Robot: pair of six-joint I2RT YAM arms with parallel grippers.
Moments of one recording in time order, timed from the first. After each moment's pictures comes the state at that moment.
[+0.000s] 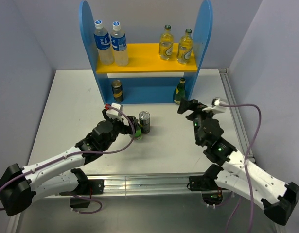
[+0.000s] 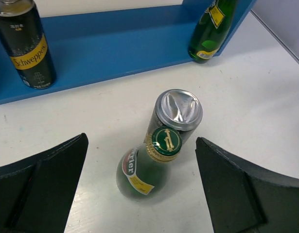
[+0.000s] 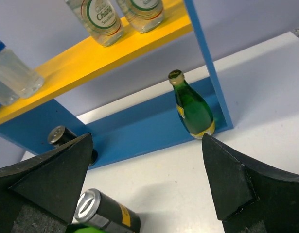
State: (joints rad) left arm -0.86 0.97 0.53 0.27 -0.40 -0.29; right arm 0.75 0.73 0.61 0.18 0.80 0.42
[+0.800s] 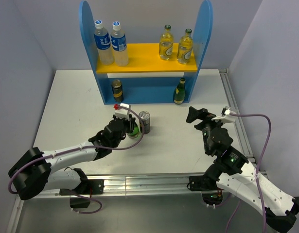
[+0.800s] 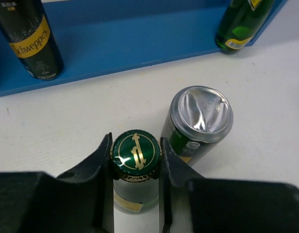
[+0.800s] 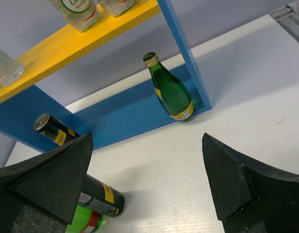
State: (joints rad) left arm -0.88 1.21 0.53 0.43 -0.49 -0.27; right arm 0.76 0.47 0.56 -0.13 0.83 0.50
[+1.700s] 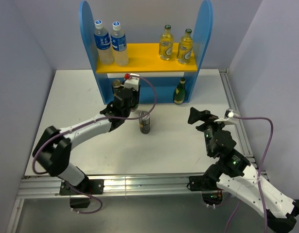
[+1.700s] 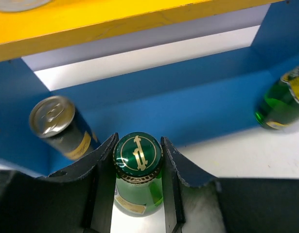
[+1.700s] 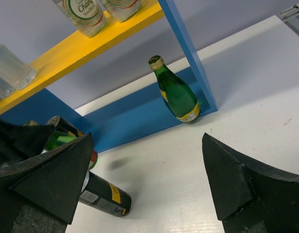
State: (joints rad) left arm -0.73 1.50 1.00 0.34 -0.50 -0.05; right arm 0.76 0.42 0.55 -0.13 0.81 0.51
